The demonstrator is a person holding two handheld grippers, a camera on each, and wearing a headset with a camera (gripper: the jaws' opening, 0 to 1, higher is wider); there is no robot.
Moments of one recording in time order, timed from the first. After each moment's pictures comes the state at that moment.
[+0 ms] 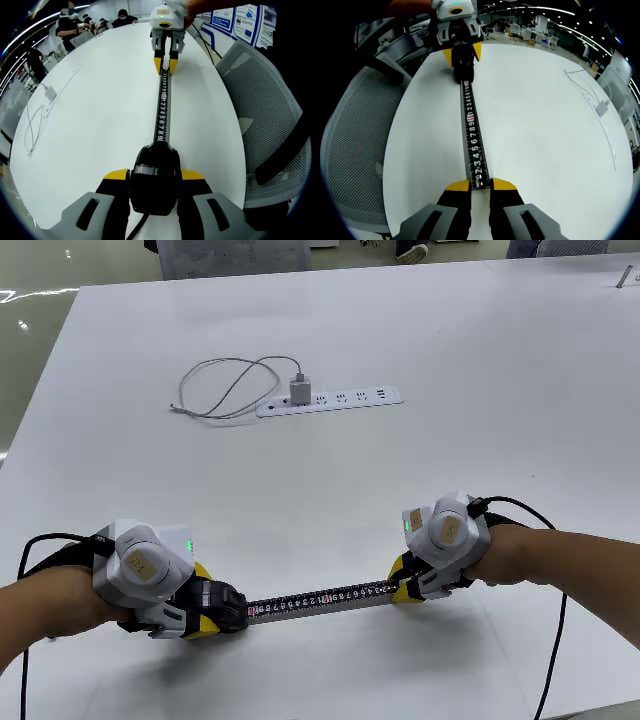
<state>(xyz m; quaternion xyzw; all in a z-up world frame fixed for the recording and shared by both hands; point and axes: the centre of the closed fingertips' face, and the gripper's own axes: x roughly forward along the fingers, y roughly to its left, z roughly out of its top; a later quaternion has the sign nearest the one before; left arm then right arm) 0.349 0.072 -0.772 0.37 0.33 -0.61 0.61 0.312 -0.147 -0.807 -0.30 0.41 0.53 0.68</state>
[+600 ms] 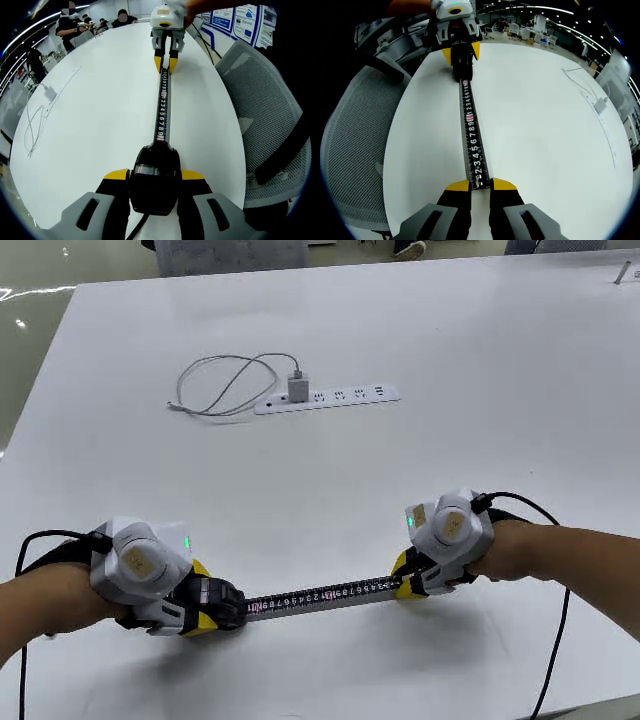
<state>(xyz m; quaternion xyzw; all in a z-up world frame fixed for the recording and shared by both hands) 0.349 0.072 -0.772 0.37 0.33 -0.61 0.61 0.311 -0.154 -0.807 -0.30 0.41 0.52 0.68</state>
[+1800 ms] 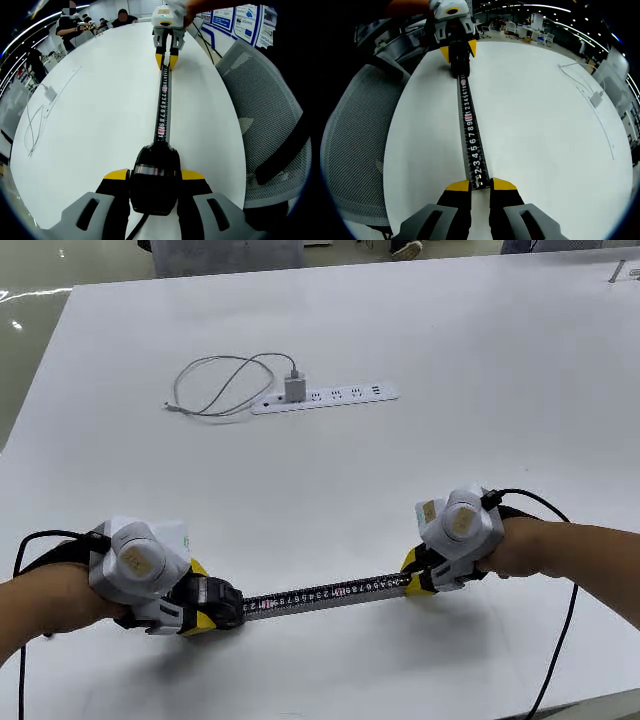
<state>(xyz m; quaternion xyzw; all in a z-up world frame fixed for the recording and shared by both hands) 0.350 0.072 -0.772 0.37 0.33 -0.61 0.61 0.308 -0.171 -0.807 -0.30 0.42 0.51 0.69</state>
